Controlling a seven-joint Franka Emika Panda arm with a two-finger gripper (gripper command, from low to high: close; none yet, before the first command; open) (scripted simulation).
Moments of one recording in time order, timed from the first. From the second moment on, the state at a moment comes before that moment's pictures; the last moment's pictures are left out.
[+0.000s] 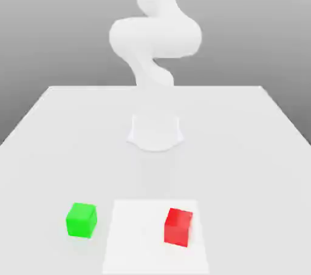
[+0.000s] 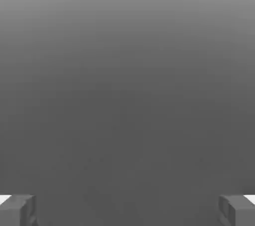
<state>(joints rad) -0.01 -0.71 0.02 -2.34 0.00 2.35 0.84</state>
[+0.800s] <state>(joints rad) -0.01 0.17 0.12 -2.67 -0.06 2.84 1.24</state>
